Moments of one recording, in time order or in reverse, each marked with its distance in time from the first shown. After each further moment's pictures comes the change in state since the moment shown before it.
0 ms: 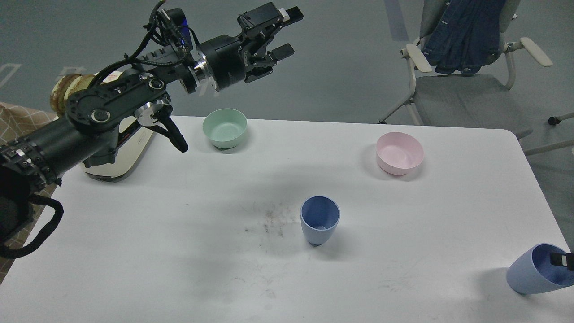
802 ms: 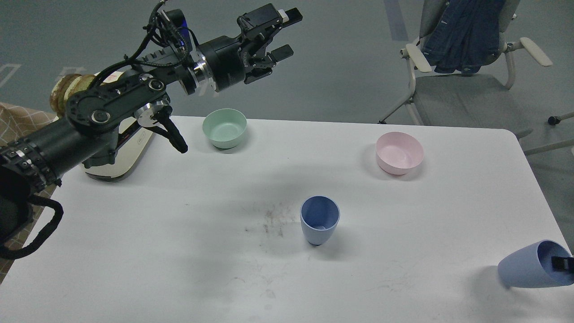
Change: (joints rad) left arm 0.004 0.001 -0.001 0.000 0.002 0.002 0.000; right arm -0.015 -0.003 0.097 0.038 0.005 0.004 0.000
